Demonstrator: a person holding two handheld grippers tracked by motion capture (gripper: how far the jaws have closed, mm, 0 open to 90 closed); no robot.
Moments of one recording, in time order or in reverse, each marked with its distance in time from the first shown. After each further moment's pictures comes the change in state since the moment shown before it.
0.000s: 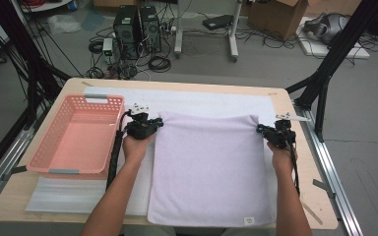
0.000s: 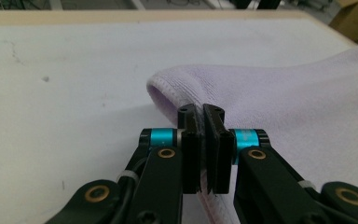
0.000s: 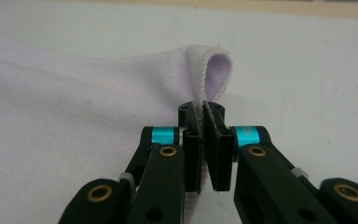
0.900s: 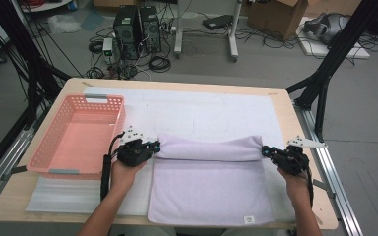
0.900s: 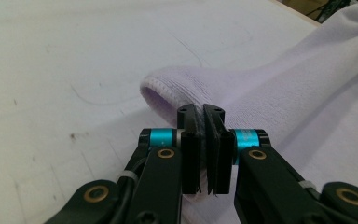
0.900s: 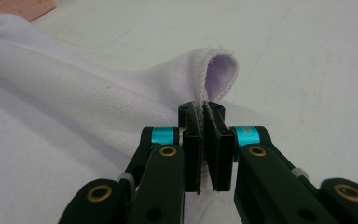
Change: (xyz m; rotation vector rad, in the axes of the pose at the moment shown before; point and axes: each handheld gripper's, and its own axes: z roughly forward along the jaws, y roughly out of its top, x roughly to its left) left arm -0.028 -0.054 -0.068 0.047 -0.149 0.113; right arm 0.016 -0.055 -0.067 -0.009 0.168 -0.082
